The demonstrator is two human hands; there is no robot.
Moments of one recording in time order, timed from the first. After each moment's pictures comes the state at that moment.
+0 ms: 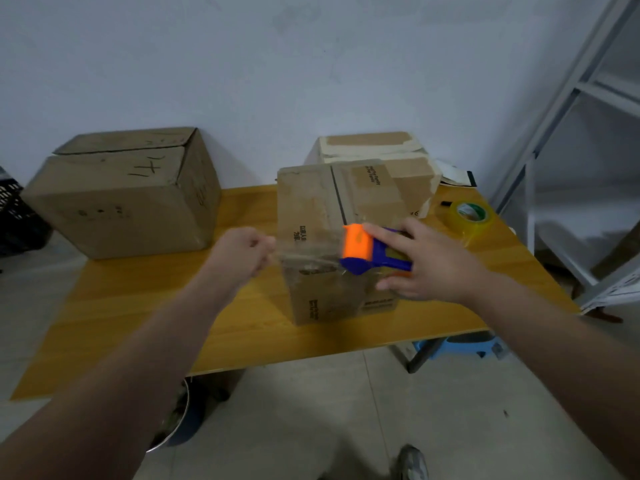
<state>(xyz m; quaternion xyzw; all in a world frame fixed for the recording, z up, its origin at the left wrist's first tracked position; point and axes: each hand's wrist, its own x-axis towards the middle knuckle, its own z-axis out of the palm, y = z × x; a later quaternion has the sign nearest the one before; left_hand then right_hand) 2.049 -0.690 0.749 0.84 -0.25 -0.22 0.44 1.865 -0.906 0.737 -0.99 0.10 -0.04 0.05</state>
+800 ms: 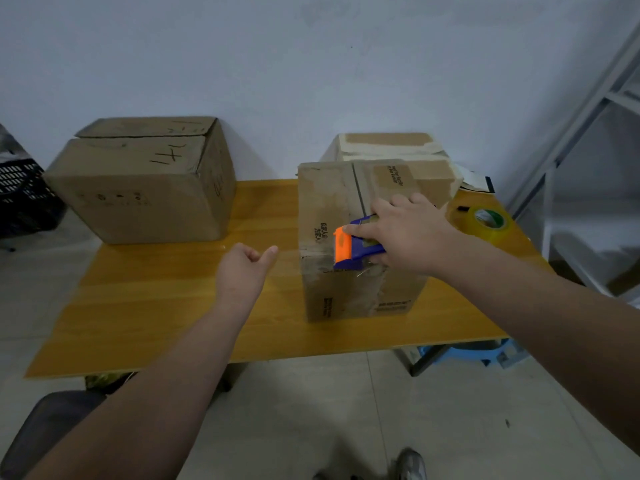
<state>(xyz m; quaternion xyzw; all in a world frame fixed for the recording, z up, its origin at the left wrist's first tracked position) 2.080 -0.671 0.673 0.90 -0.13 -0.07 0.40 1.936 -0.872 0.772 -0.98 0.05 0.03 -0.18</state>
